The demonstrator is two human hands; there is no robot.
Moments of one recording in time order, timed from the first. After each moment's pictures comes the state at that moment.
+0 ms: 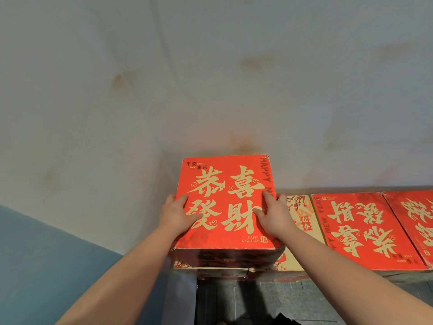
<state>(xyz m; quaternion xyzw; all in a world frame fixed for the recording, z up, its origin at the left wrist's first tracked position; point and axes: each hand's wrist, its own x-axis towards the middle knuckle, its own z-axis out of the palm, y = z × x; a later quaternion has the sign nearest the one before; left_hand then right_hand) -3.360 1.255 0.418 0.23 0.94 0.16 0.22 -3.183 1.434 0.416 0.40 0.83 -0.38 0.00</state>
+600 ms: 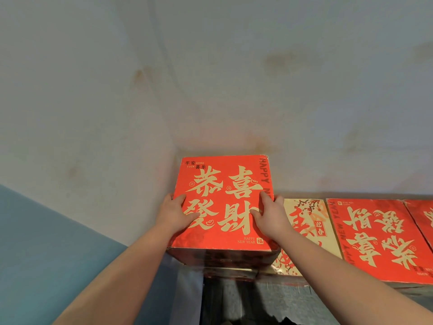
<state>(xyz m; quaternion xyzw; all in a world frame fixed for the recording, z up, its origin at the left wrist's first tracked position) -3.384 1.223 0.426 0.21 0.95 0.13 0.21 -3.219 1.406 0.408 0.39 0.84 -0.39 0.00</state>
